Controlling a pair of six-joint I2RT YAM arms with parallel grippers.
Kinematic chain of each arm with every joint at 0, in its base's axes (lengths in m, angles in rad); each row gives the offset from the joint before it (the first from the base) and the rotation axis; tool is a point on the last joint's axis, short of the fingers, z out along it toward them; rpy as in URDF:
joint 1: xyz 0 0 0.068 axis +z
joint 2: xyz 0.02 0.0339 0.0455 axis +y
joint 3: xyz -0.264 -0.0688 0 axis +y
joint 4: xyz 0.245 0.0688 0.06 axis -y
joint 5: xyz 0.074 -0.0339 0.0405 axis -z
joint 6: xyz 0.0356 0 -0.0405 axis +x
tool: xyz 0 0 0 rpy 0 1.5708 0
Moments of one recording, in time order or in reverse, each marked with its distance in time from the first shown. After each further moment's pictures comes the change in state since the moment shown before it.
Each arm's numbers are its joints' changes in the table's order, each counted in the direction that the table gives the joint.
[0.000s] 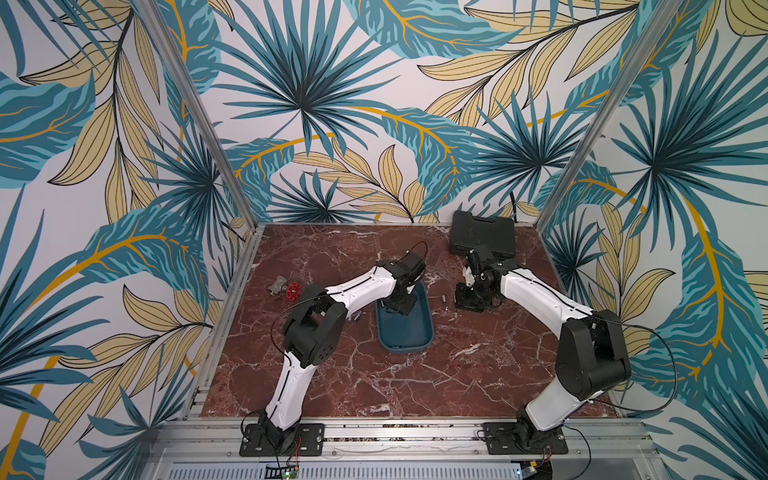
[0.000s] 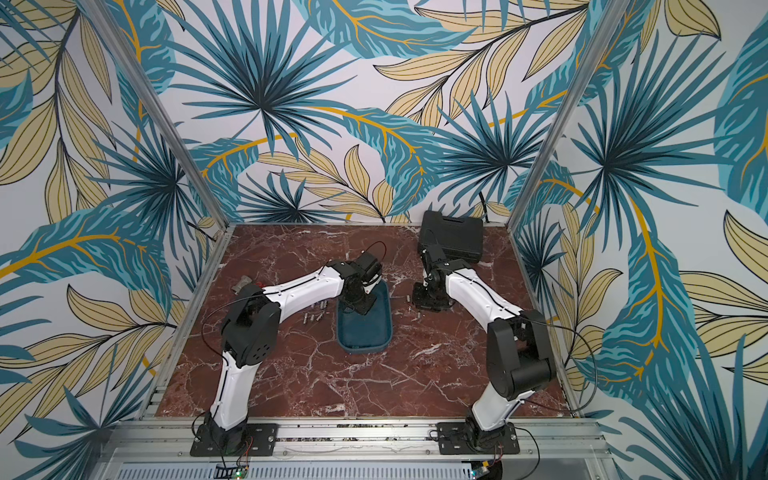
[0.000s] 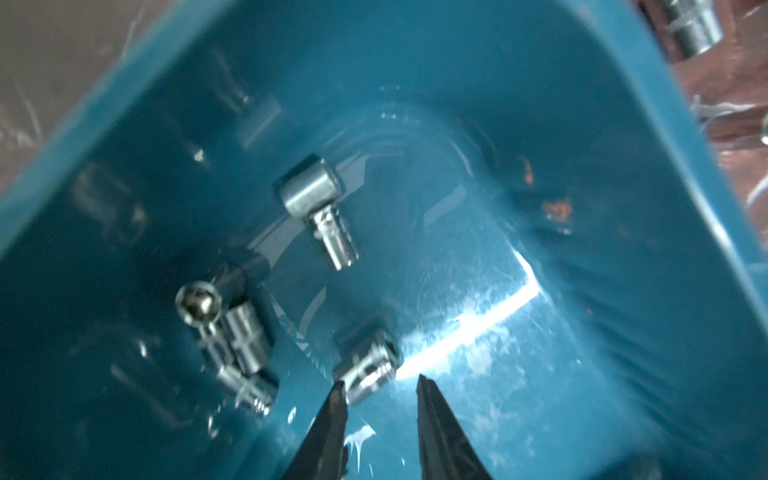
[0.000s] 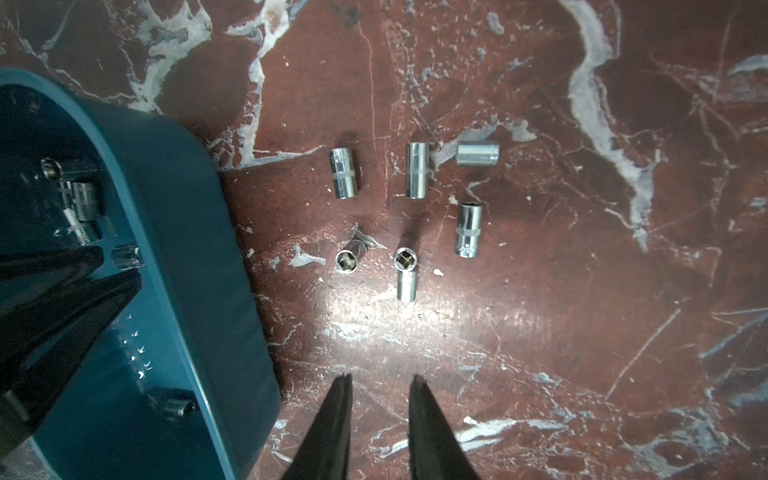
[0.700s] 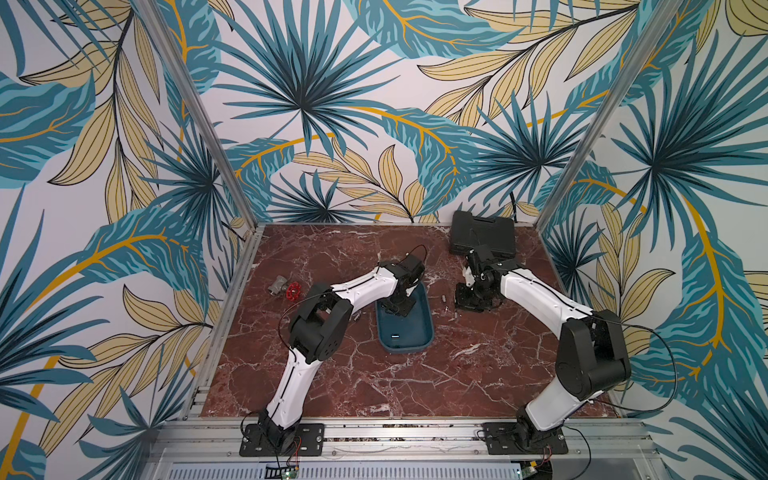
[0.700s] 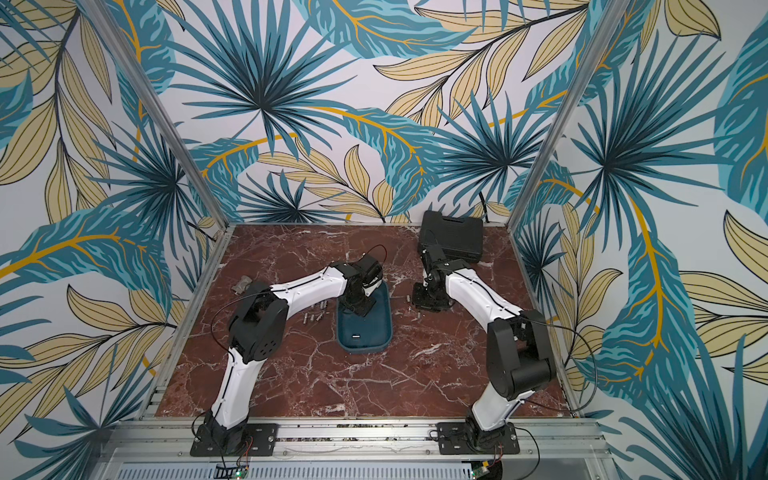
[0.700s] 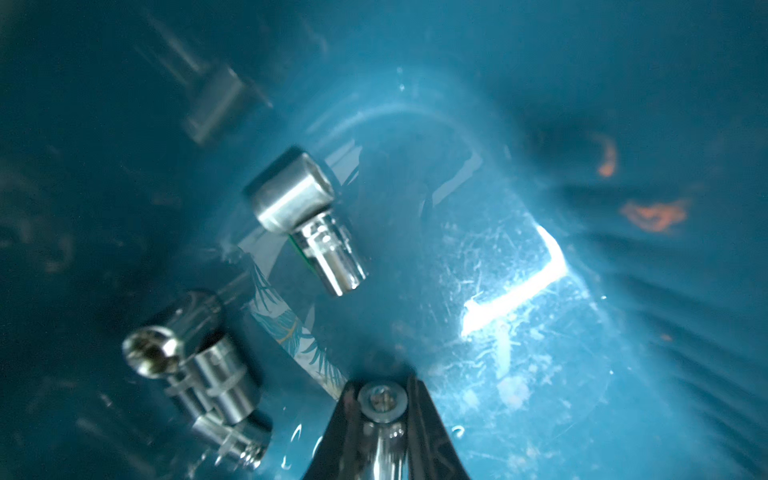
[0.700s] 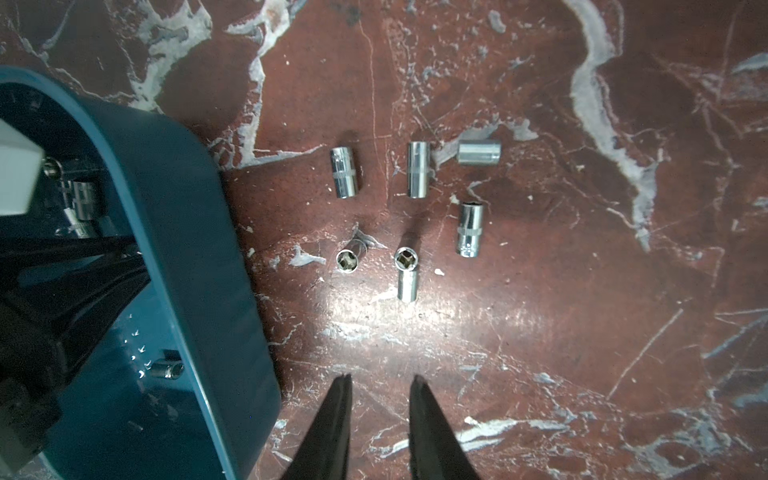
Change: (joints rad) left arm 0.015 0.029 -0.010 -0.003 0.013 0.024; right arm 0.000 0.000 0.000 0.000 -0.001 0.000
